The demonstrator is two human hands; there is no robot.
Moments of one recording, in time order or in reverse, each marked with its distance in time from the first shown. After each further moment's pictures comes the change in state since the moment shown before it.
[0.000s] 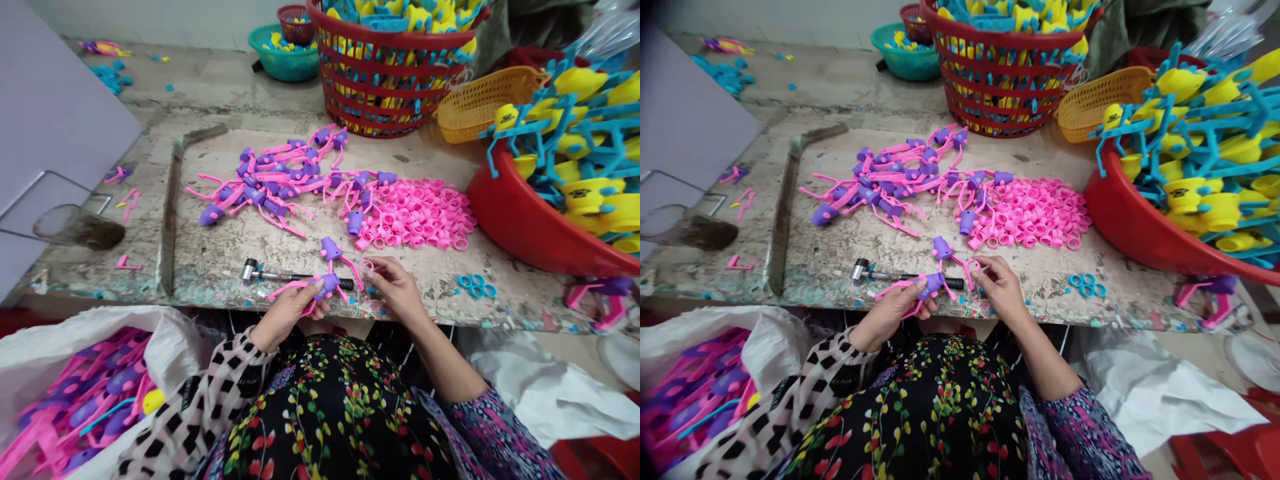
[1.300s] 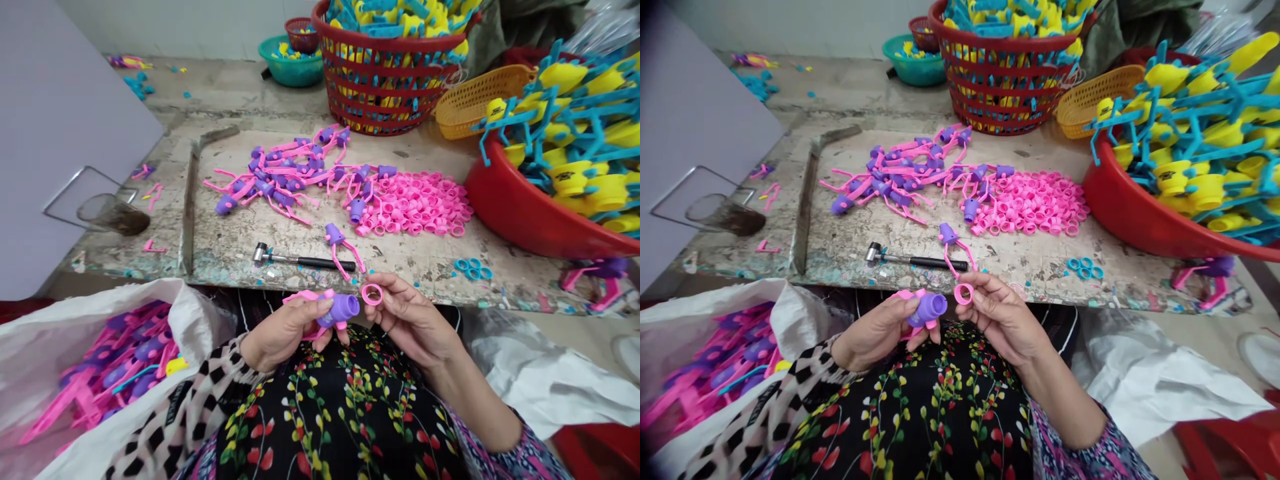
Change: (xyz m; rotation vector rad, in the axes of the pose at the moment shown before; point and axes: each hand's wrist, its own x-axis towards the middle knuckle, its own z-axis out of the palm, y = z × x) left_hand -0.075 0.014 0.027 -0.157 -0.350 0.008; right_hand -0.059 -0.091 -0.043 1.497 -0.319 0.588
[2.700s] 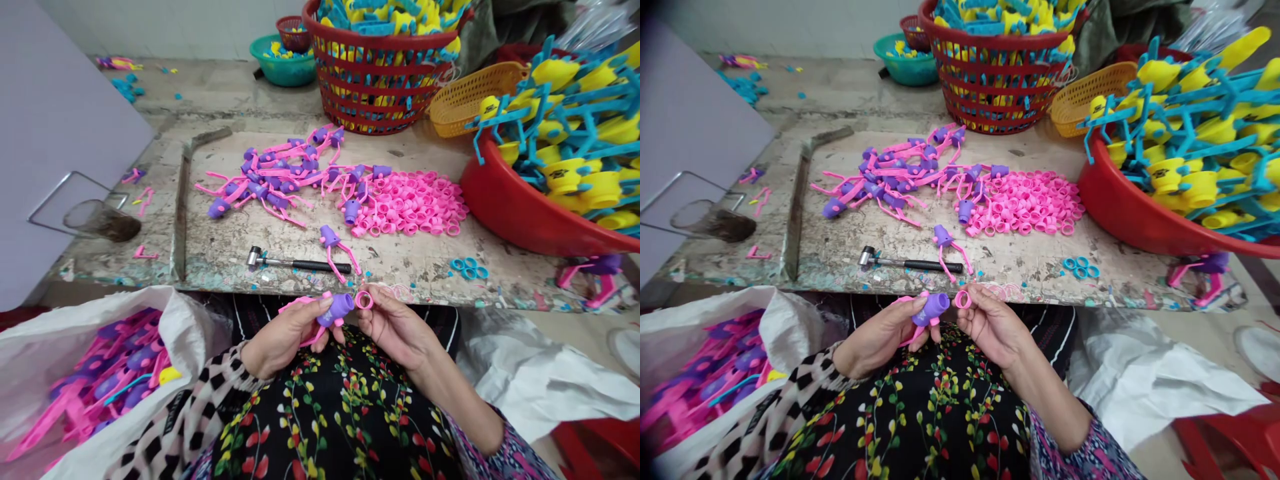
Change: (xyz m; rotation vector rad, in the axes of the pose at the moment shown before) left_hand 0.014 -0.015 -0.002 -0.016 0.089 -0.076; right_hand 0.012 0.023 -0.022 0.294 0.159 0.195
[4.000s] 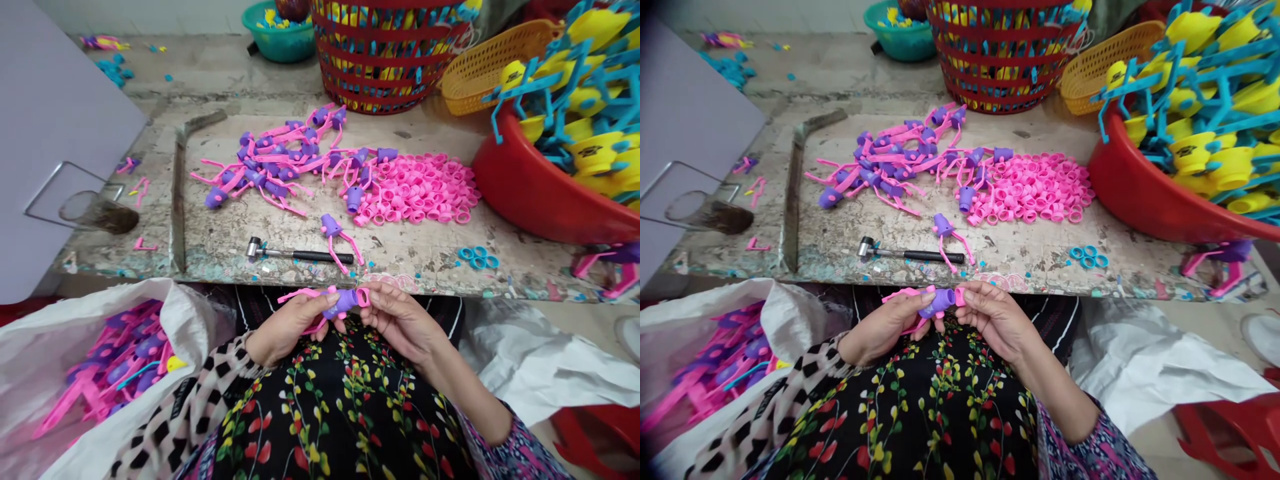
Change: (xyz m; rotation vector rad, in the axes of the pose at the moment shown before) left_hand 0.004 -0.004 -0.003 0.178 0.055 -0.043; right_hand -0.006 0.000 -0.001 -0.213 0.037 -0.044
